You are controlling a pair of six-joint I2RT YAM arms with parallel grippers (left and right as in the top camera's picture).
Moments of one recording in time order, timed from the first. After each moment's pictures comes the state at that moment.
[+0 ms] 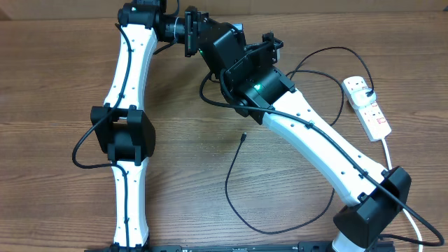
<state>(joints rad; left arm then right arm) -0.12 2.51 2.55 -1.16 1.55 -1.13 0.73 1.85 1.87 -0.67 0.56 1.85</state>
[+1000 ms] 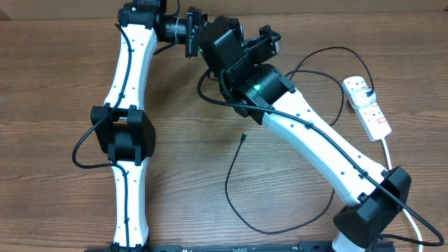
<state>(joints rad) -0.12 2.51 2.55 -1.16 1.46 -1.13 0.73 1.85 1.87 -0.62 0.58 1.70</state>
